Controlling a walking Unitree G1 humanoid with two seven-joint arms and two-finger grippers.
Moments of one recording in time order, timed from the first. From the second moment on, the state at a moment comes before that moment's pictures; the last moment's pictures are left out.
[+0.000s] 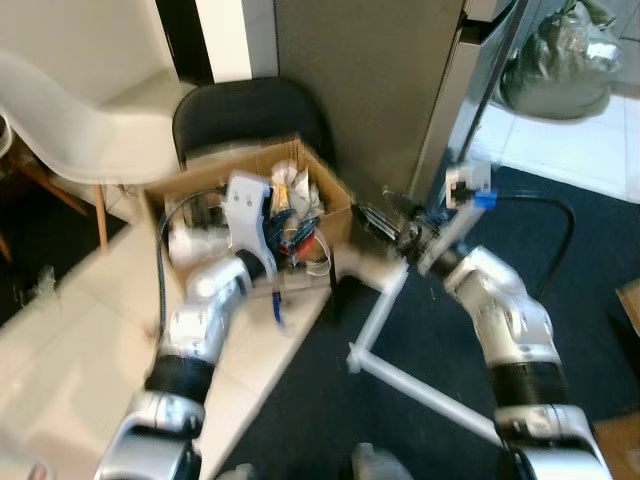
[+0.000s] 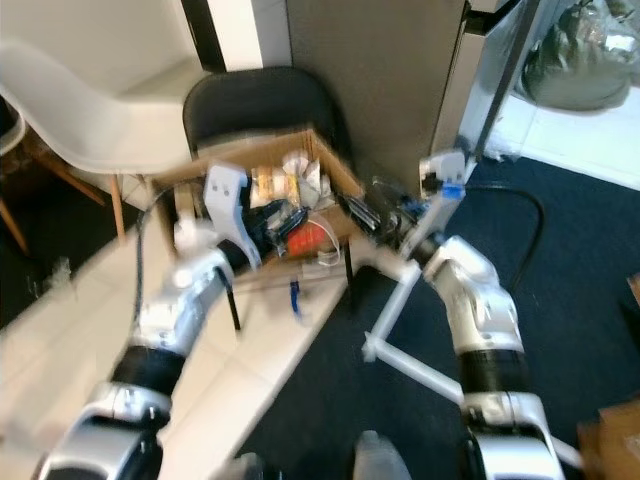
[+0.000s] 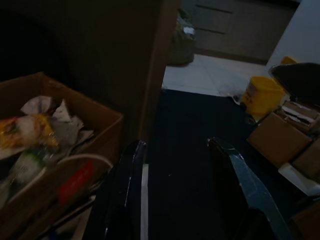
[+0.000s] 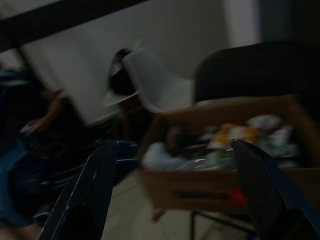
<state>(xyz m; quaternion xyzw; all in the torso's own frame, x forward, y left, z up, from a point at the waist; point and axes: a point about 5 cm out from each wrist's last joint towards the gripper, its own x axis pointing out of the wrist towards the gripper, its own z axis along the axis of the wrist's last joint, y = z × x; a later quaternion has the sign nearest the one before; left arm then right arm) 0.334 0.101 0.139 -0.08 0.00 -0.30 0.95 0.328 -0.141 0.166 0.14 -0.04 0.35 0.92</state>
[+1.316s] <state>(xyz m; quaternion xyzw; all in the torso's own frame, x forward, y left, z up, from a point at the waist) 0.333 0.107 0.135 -0.09 0.00 -0.29 0.95 0.330 -0.138 0.167 0.13 -0.03 0.36 0.92</state>
